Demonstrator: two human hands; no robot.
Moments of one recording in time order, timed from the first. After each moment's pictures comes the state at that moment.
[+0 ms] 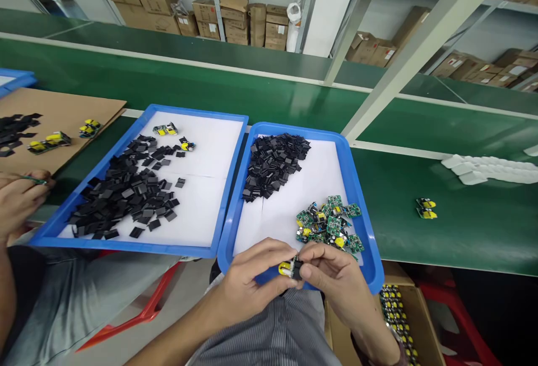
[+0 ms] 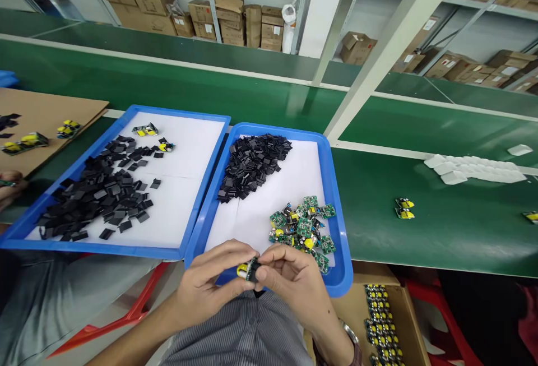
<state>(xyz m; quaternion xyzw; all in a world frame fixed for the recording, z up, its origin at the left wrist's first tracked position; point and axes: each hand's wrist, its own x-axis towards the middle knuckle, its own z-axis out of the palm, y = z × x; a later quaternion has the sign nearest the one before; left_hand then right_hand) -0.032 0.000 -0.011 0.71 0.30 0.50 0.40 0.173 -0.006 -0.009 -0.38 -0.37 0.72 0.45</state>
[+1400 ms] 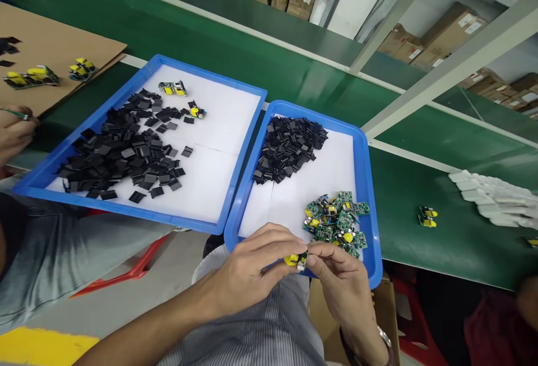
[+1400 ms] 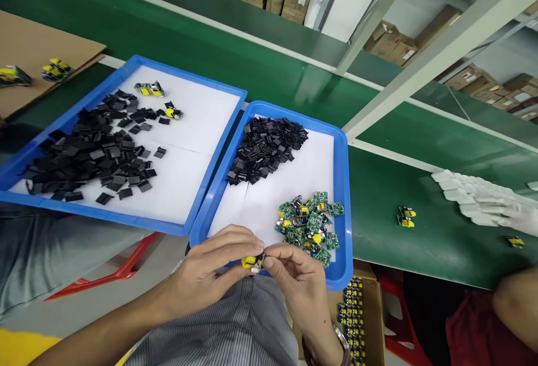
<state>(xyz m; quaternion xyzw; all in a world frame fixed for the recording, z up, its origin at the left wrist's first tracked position) -0.037 -0.008 -0.008 0.70 0.31 0.51 0.39 0.171 -0.025 -0.012 -0.51 -0.43 0.60 0.44</state>
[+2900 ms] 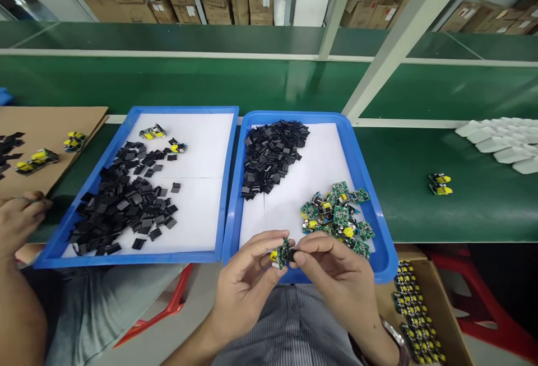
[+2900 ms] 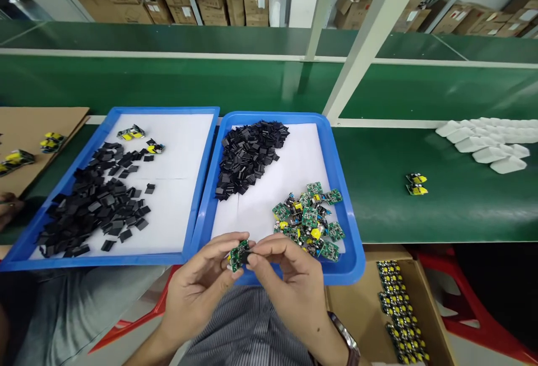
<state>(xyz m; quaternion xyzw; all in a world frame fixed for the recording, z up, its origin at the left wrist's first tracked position) -0.035 -0.016 -0.003 0.51 0.37 0.53 0.56 0.135 -0.012 0.008 -0.44 -0.42 0.55 0.57</state>
